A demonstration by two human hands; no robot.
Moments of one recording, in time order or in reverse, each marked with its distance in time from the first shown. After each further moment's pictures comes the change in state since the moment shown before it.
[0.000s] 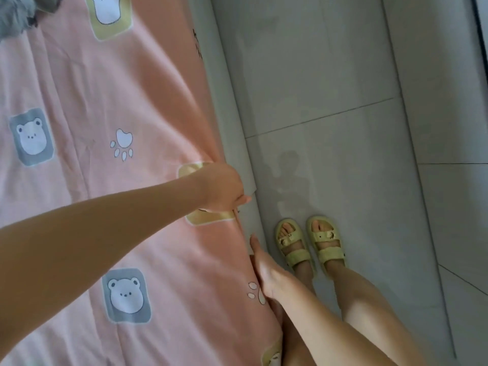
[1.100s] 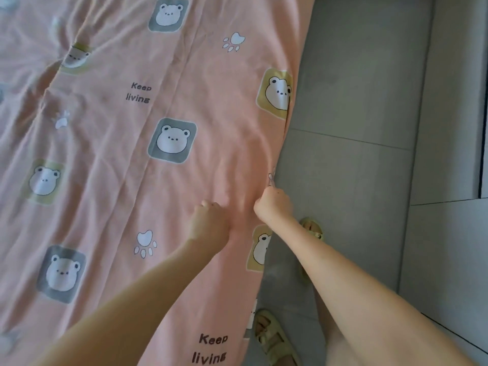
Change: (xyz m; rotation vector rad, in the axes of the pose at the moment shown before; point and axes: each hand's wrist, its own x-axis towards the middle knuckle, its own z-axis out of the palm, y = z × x) left_hand -0.112 0.310 0.186 -0.697 0.215 -0.973; right_hand -0.063 0.115 0.006 -1.615 0.714 -0.644
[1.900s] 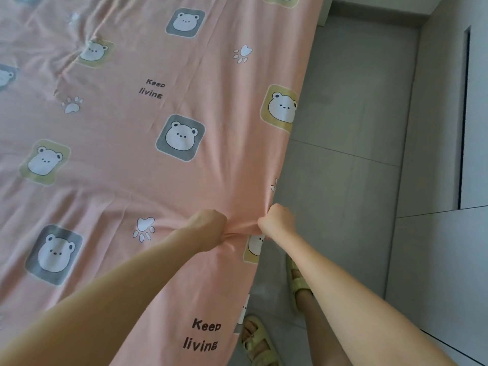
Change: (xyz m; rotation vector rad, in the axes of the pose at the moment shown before) left_hand -0.023 -0.015 0.018 -0.125 -0.107 0.236; right_hand -0.035 0.032 0.026 0.110 -0.051 0.064
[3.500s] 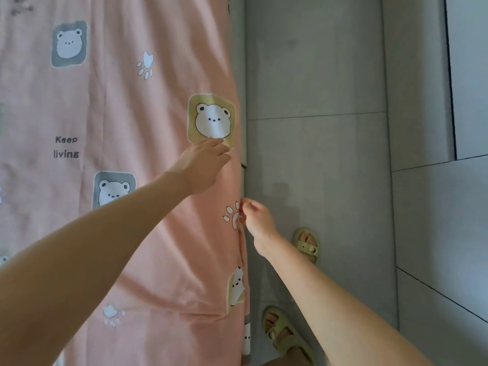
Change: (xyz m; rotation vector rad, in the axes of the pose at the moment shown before) left_hand 0.179 0.028 -0.166 0.361 0.299 0.407; right_hand 0.071 0.011 -0.048 1.293 -0.122 0.194
